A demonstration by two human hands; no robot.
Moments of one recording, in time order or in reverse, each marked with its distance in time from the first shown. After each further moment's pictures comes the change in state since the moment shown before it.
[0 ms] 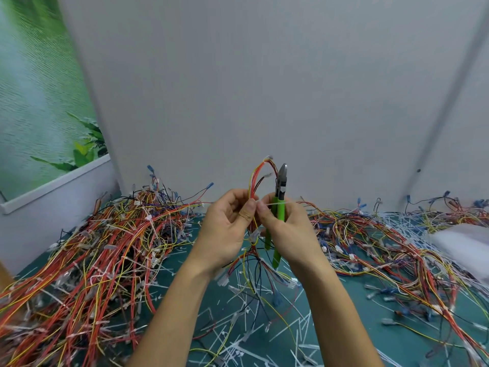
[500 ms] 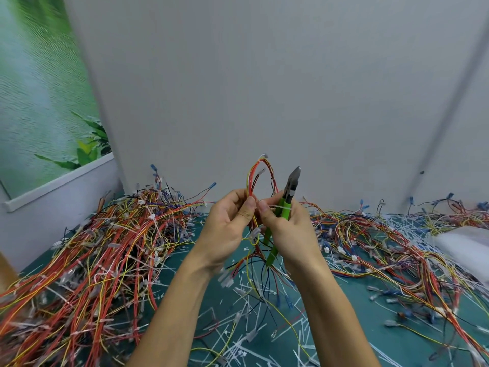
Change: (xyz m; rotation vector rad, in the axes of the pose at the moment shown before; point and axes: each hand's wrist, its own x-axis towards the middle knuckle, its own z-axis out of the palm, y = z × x) left_hand 0.000 0.004 -0.007 -0.142 -0.099 -0.089; right_hand -0.001 0.002 0.012 0.150 0.094 0.010
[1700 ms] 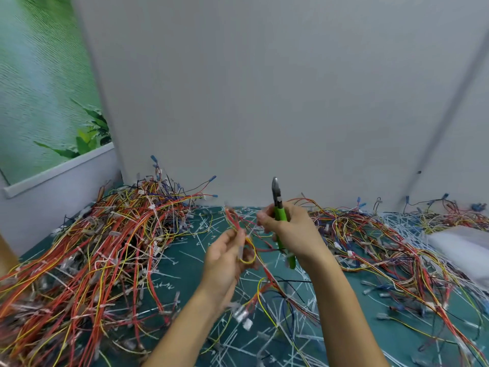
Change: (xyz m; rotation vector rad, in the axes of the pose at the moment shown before) left_hand -0.045 -0.063 0.008 -0.341 0.376 -0.306; right_hand 0.013 0.023 -0.030 -0.300 -0.176 0.161
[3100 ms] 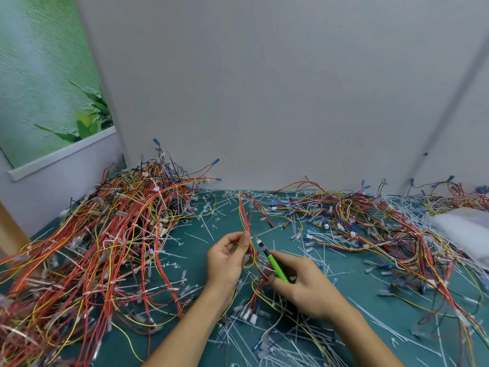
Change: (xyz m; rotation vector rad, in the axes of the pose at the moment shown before) left_hand 0.005 -0.056 -0.038 0.192 0.174 0.097; right_hand -0.082 0.088 -0.005 -0.380 -0.300 0.025
